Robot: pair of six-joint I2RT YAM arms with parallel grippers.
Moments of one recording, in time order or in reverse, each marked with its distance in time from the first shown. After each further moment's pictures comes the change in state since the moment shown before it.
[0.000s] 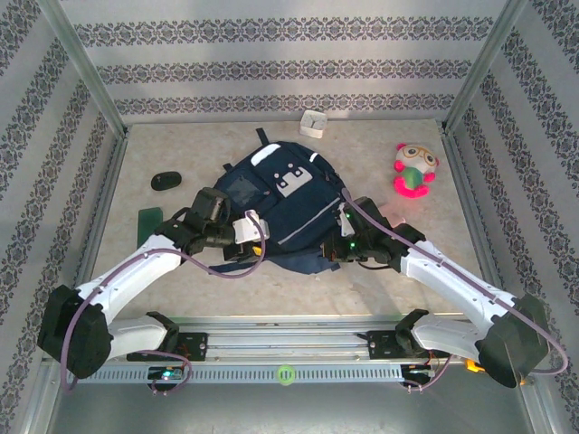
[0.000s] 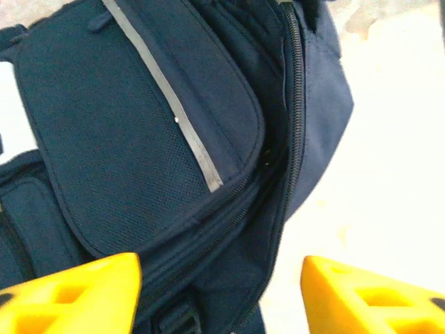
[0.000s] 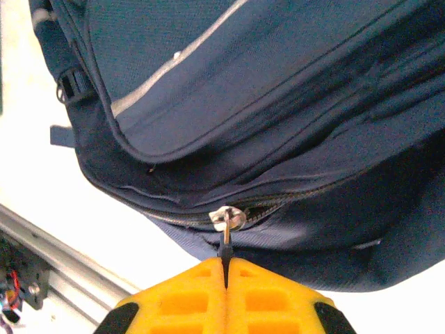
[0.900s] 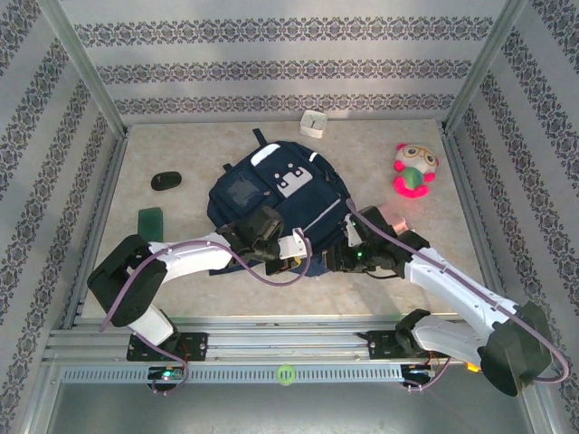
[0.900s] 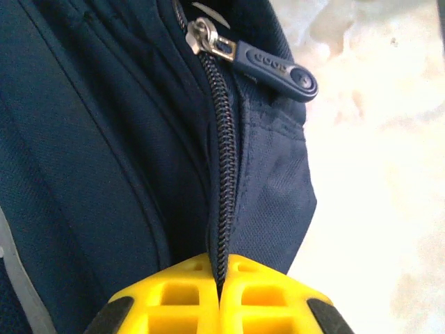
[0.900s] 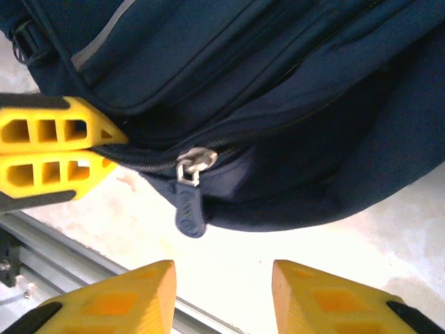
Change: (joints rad) left arm -0.289 0.386 0.022 0.351 -0.100 -0.246; right arm -0.011 -0.053 -0.087 -0.046 0.006 -0.018
